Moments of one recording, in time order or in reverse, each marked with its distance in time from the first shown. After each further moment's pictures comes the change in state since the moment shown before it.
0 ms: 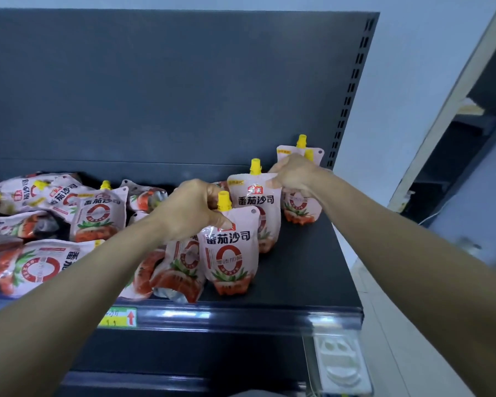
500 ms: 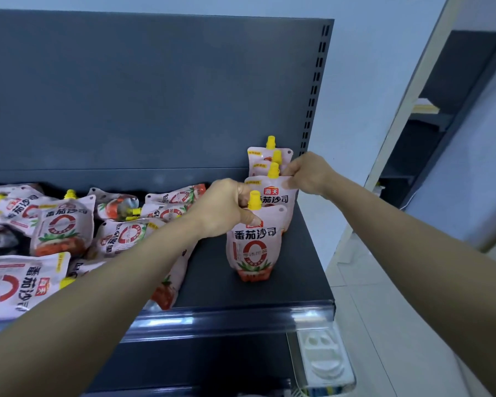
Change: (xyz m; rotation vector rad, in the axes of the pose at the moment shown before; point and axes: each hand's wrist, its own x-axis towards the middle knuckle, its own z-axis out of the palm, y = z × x) left_hand 0.034 0.053 0.058 -0.123 -0.104 0.127; right_hand -0.024 0.054 -0.044 -0.121 0.152 -0.034
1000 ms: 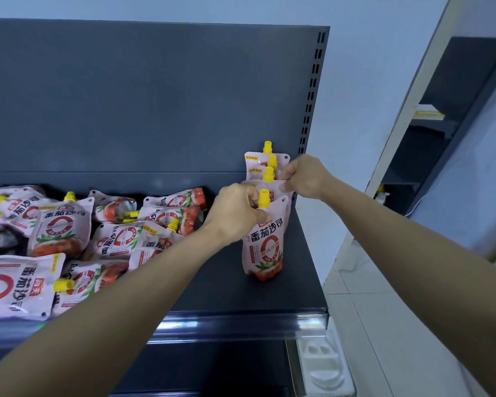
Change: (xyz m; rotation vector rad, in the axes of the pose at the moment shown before) left_hand 0.012 0.015 0.033 0.073 0.234 -0.052; right_hand -0.001 0.004 -0.003 -0.061 0.079 -0.102
